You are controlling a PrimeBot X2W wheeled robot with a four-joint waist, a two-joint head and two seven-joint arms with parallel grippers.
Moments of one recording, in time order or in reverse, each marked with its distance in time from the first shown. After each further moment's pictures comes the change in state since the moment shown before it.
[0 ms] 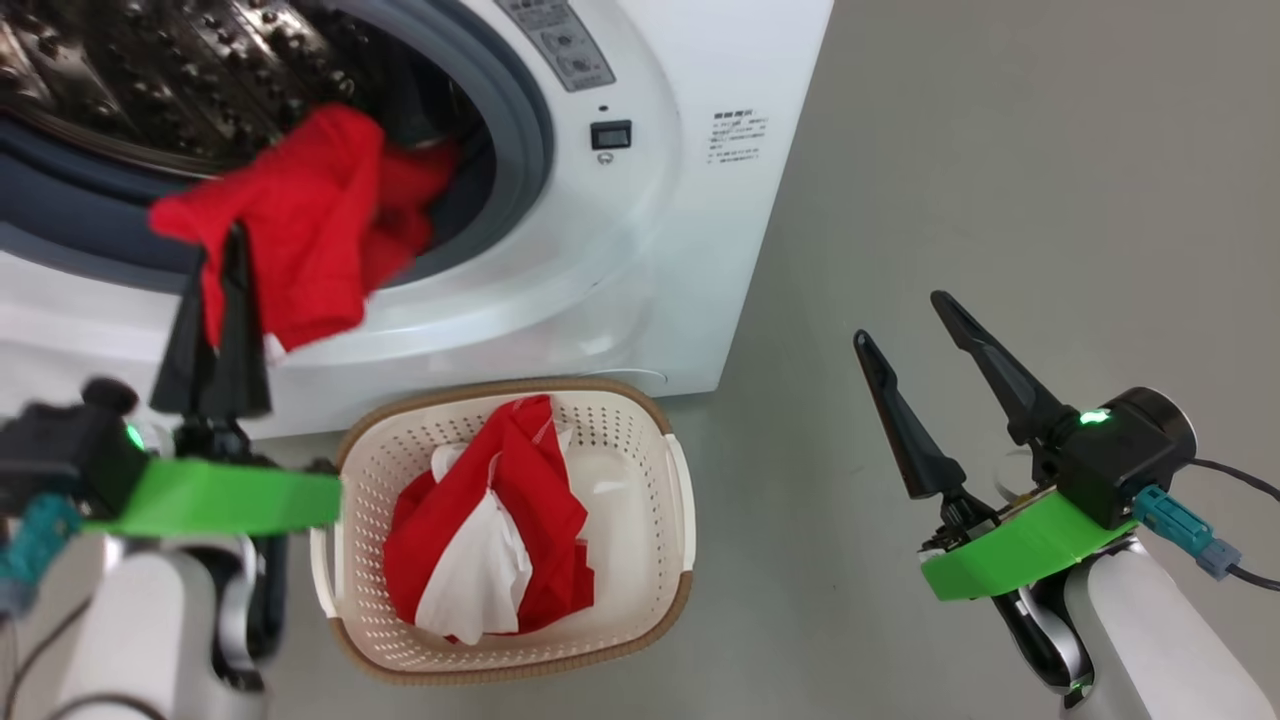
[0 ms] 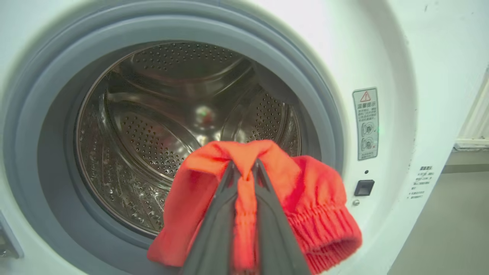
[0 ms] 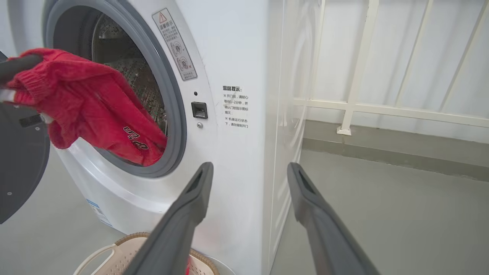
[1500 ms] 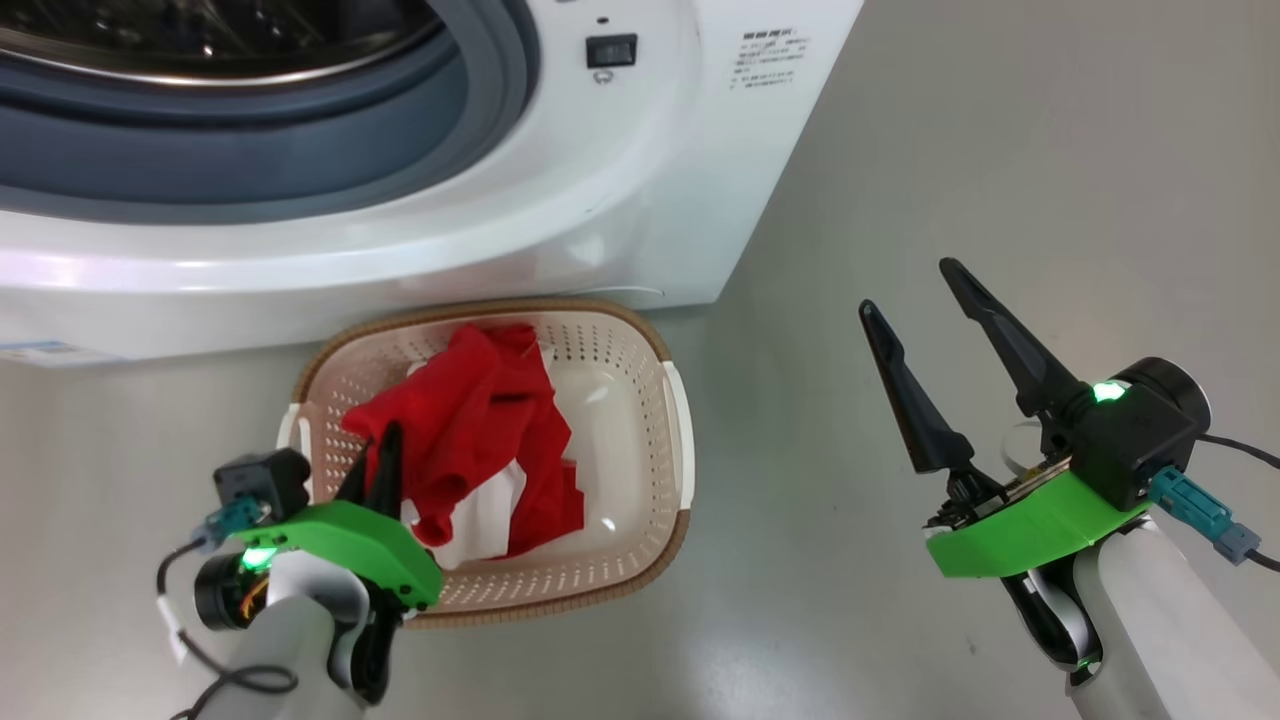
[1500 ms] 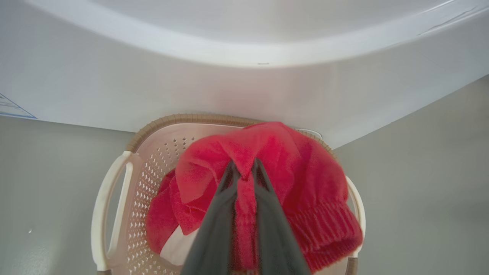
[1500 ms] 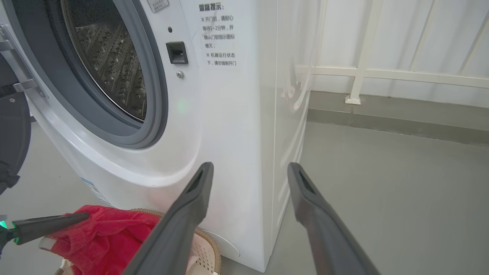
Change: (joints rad) left arm -0.109 -0.108 -0.126 0.722 -0.191 -0.069 0.021; right arm -0.030 -0.010 -0.005 -0.026 -0.002 0.000 0.000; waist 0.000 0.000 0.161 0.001
